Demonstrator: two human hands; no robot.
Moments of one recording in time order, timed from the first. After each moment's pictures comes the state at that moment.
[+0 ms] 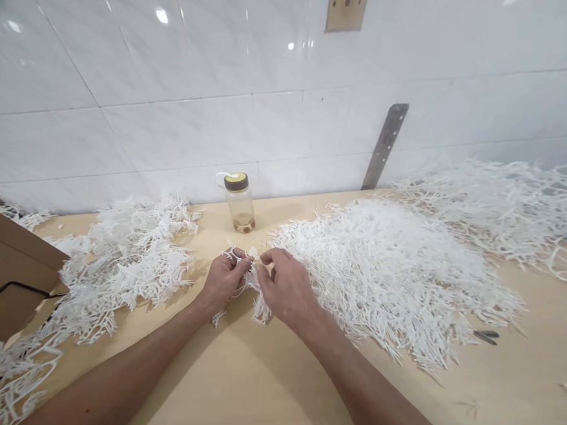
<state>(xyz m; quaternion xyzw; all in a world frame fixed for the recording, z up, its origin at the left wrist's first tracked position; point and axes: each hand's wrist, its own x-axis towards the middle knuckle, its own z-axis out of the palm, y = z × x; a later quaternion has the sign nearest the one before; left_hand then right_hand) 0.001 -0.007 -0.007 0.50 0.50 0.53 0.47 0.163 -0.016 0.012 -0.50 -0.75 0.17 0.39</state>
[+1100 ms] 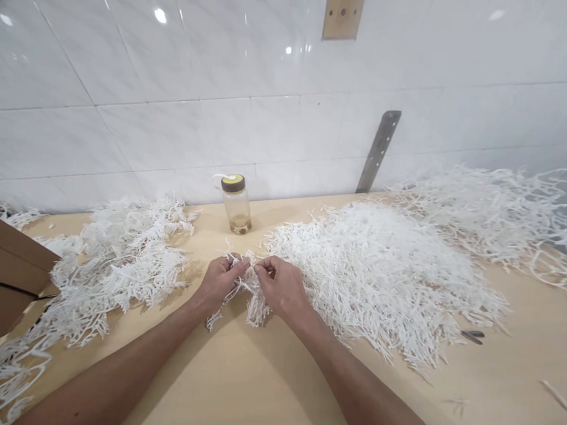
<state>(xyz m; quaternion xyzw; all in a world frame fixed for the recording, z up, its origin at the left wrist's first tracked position) -0.002 -0.006 -0.005 0.50 0.50 0.50 0.49 0.157 -0.009 0.002 -0.53 -0.65 0.36 0.40</state>
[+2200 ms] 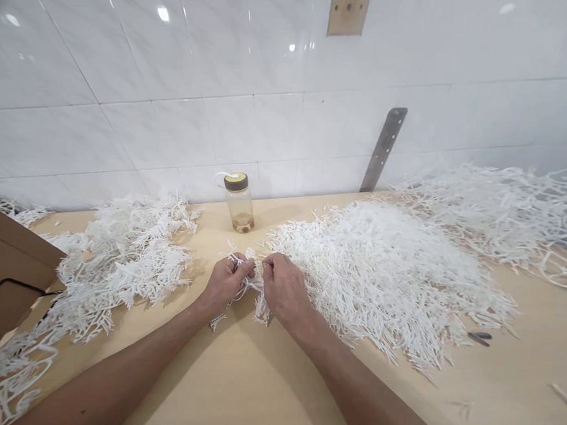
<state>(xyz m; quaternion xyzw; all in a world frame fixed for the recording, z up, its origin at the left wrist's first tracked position) 0.004 -0.012 -0.006 0.55 0.53 0.50 0.42 0.154 -0.010 -0.002 -0.56 -0.72 0.17 0.37</state>
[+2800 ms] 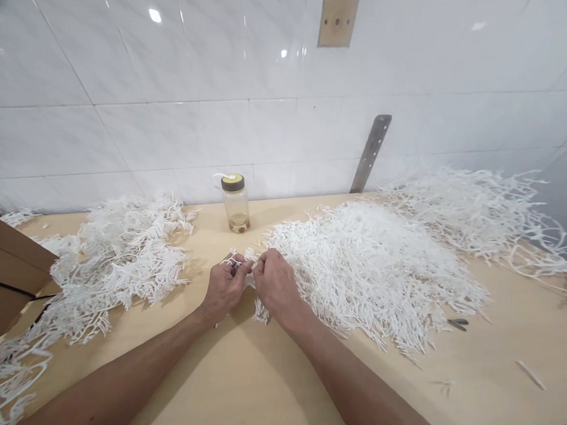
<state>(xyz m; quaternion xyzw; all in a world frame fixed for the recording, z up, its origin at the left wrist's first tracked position) 0.009 -0.020 -0.011 0.59 0.52 0.53 0.30 0.138 -0.007 -0.005 -0.59 -0.71 0.13 0.36</state>
